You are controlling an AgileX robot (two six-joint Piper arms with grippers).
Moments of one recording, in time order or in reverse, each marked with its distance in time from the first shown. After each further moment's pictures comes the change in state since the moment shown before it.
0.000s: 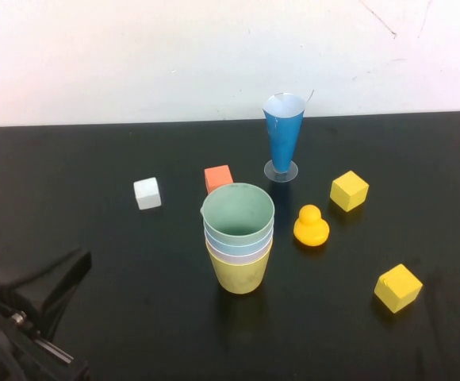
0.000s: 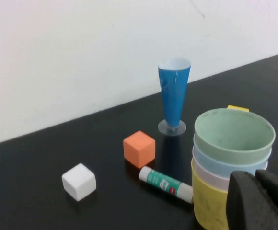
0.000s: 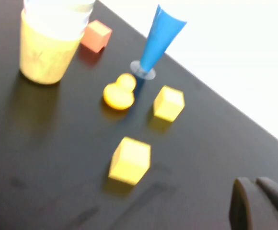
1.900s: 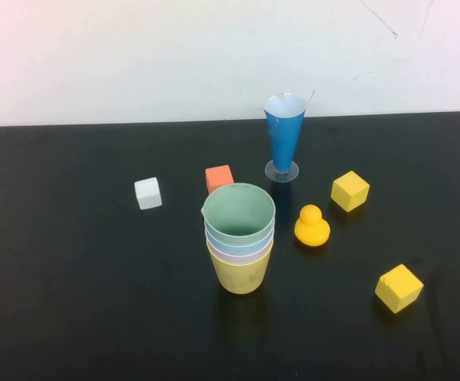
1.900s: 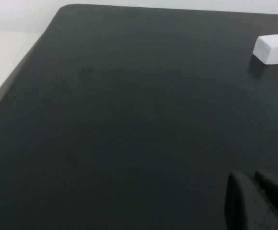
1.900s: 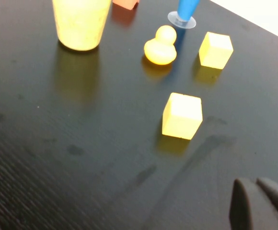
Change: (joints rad) right arm 0.000 -0.030 0.053 0.129 0.102 0.095; left arm 0.534 -0.611 0.385 -0.125 0.367 0.044
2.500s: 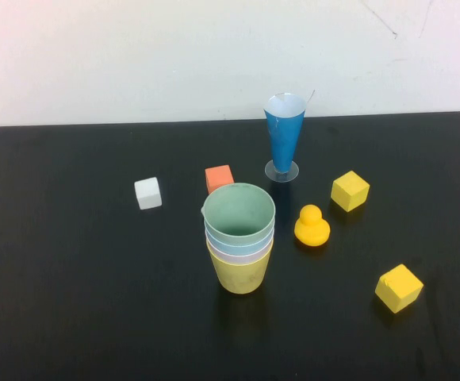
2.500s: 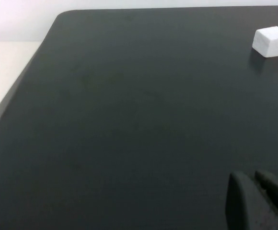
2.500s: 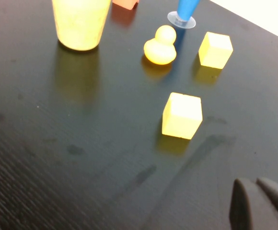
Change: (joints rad) right arm 0.000 0.000 0.000 0.000 0.000 0.000; left arm 0.000 0.000 0.000 -0.008 0.000 0.074
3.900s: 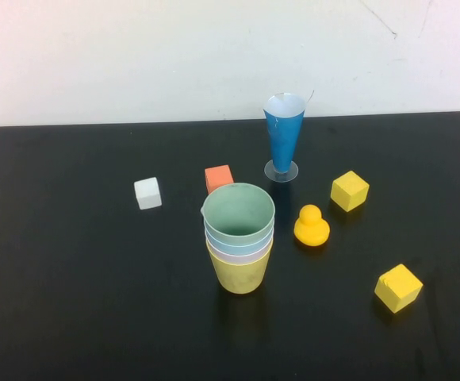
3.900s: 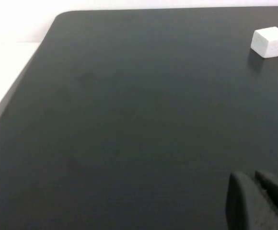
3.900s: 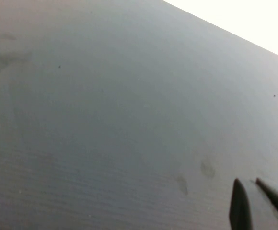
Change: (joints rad) right arm -0.634 -0.197 0.320 -0.122 -0.233 -0.068; left arm 0.000 -0.002 0.000 -0.004 0.000 0.004
